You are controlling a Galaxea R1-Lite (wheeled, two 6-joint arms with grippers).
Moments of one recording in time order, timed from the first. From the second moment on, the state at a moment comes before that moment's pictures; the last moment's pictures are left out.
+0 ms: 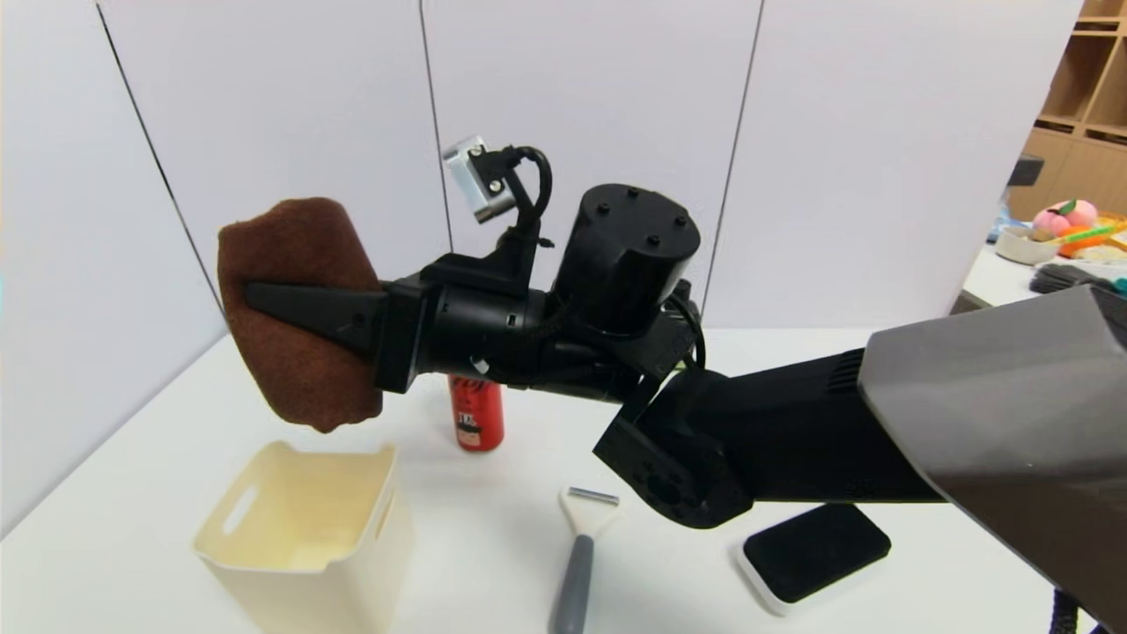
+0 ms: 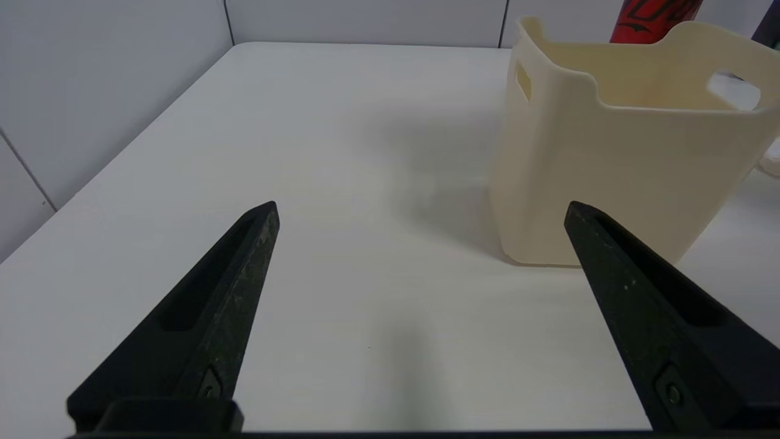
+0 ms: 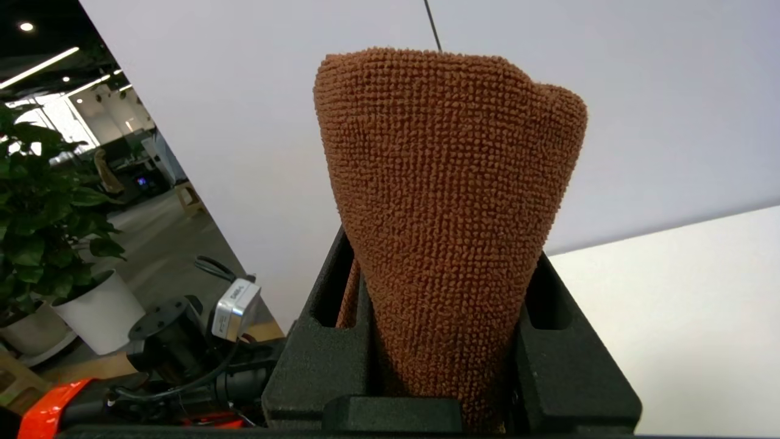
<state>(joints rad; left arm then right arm) 0.01 0.00 0.00 -0.02 0.02 -0.04 0.92 2.18 -1.49 -1.08 0.63 0.58</state>
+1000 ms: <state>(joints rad) 0.01 0.00 0.00 -0.02 0.02 -0.04 0.97 2.32 -1.45 -1.15 0.58 0.28</state>
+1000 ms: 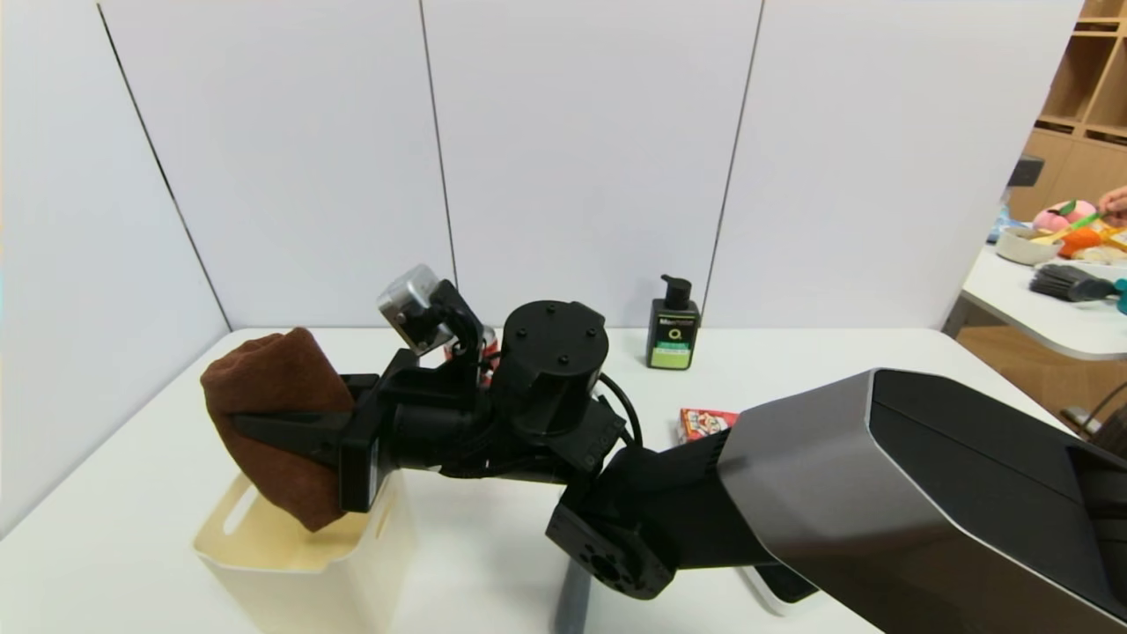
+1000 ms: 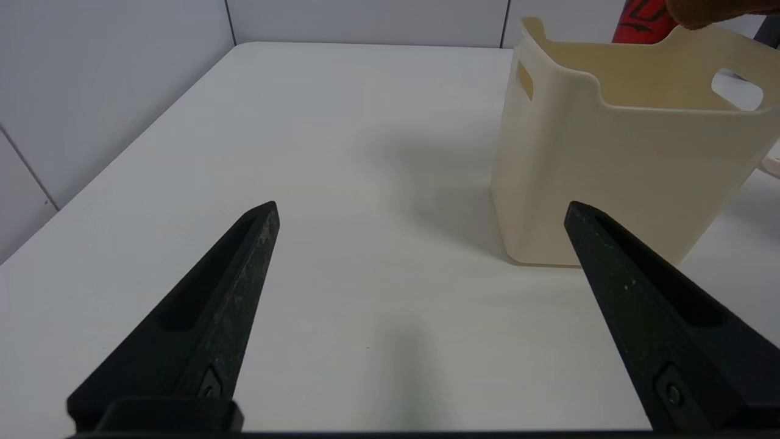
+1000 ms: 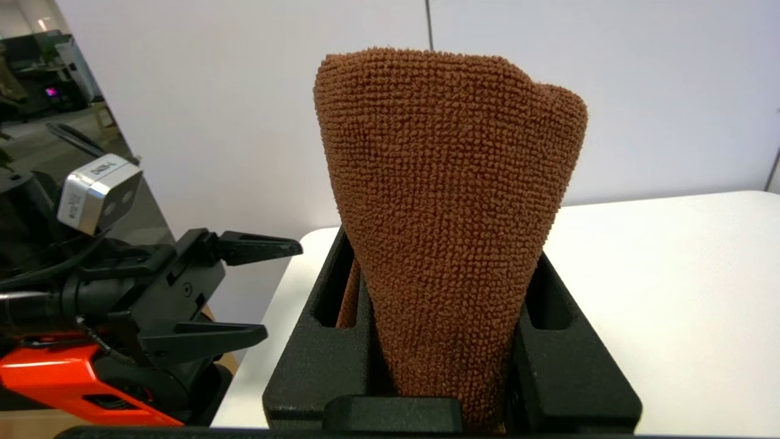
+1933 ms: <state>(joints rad) 0.01 0.00 0.00 -0.02 0.02 -0.04 0.98 2.38 -1.53 -1.14 0.58 0.28</state>
